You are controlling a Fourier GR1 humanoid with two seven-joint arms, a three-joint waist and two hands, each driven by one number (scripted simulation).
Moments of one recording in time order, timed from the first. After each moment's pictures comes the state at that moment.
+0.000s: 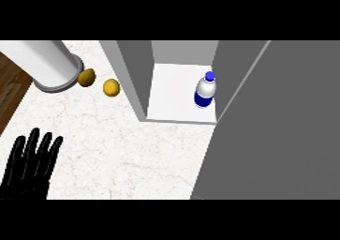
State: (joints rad) left arm 0.31 0.58 -0.37 -1.97 0.72 0.20 -0.53; right arm 0.14 -0.17 0.74 -2.45 0.11 0.47 0.45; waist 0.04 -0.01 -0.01
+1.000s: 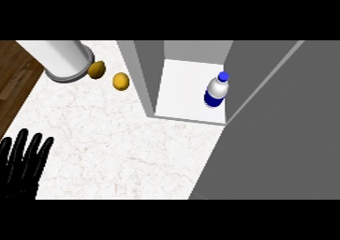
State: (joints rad) left arm 0.33 0.63 -0.32 -1.99 0.76 0.11 -0.54; right arm 0.10 -0.17 0.72 -2.42 0.01 0.49 0.45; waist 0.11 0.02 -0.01
